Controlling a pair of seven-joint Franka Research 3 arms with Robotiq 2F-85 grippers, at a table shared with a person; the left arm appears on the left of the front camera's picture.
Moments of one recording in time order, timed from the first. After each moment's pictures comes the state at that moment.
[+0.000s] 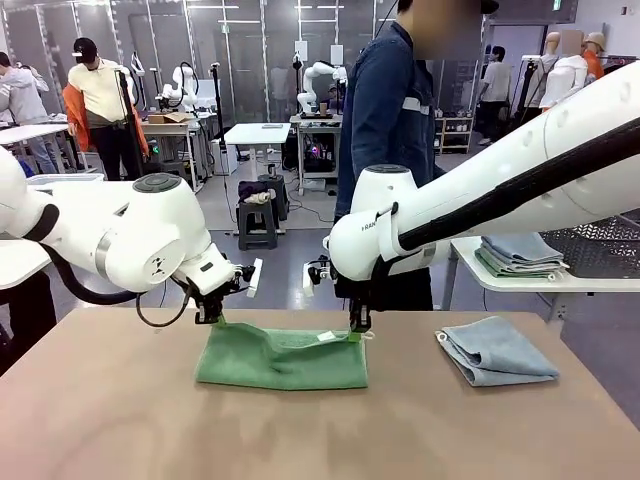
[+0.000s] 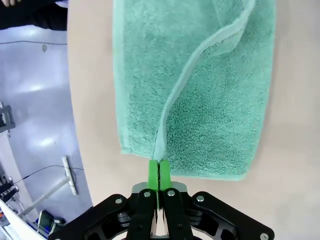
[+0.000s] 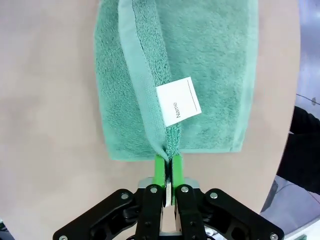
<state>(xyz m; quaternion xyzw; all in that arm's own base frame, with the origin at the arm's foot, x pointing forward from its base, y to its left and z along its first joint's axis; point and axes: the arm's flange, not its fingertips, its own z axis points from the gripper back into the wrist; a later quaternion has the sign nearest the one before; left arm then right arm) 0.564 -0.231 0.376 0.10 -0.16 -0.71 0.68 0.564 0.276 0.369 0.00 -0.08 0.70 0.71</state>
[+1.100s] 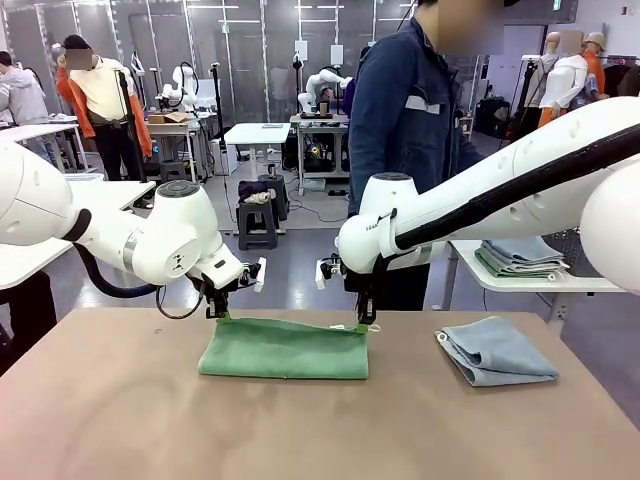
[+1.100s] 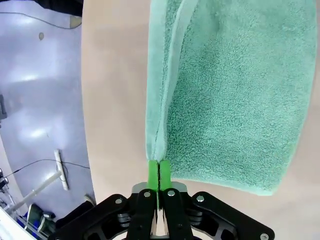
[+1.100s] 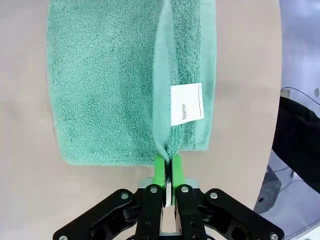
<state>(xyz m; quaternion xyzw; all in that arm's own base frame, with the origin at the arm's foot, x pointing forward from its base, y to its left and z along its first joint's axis) 0.627 -0.229 0.344 0.10 -0.14 -0.69 0.70 0.631 0.257 0.337 0.00 -0.08 0.68 0.73</state>
